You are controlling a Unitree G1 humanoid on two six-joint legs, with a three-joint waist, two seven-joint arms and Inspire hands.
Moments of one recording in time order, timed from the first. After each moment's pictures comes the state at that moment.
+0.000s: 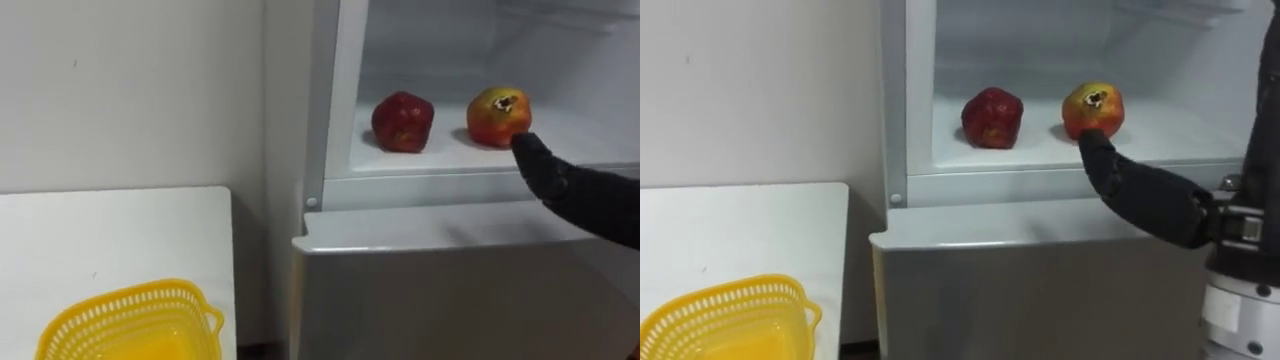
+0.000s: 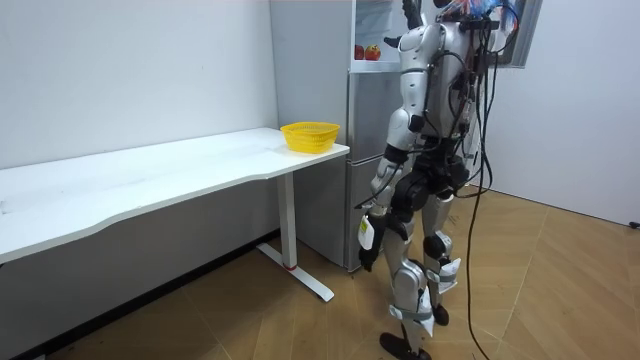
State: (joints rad) left arm 0.17 0.28 -0.05 1.18 0.35 0.05 -0.14; right arm -0.21 -0.40 -0.10 -0.39 -0.28 -0.20 -0.49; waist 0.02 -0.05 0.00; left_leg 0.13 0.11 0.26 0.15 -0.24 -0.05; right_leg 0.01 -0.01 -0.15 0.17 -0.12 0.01
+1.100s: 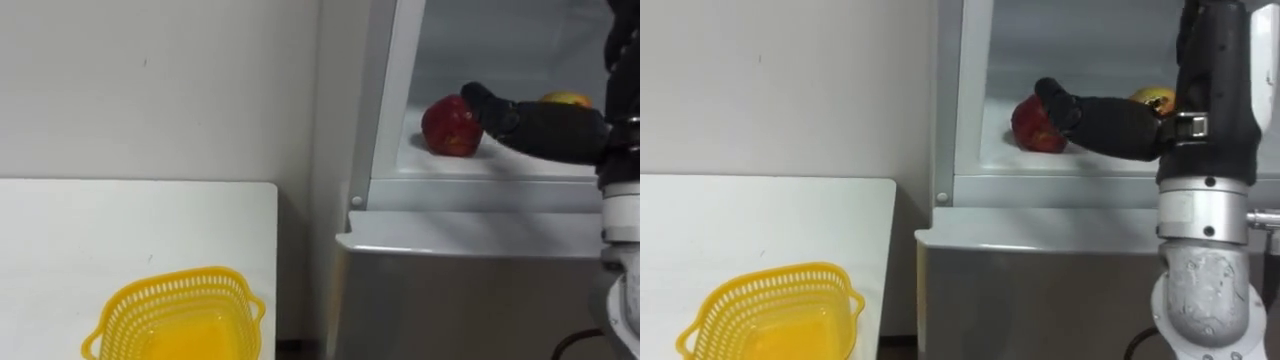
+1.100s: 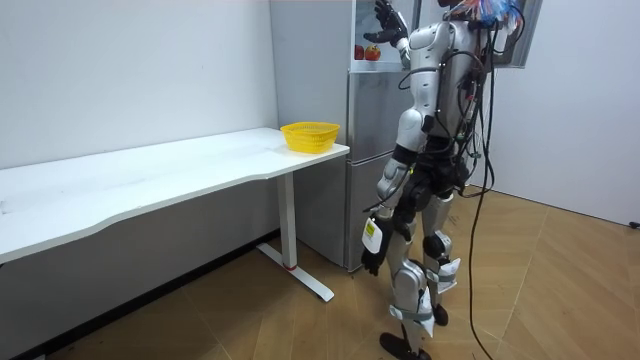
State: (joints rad) left arm 0.16 0.27 0.00 1.17 0.37 0.08 -0.14; right arm -0.45 -0.39 -0.04 -0.22 -0.06 -0.09 -0.29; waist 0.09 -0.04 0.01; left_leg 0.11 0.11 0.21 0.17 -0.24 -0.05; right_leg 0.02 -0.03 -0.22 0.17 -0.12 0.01
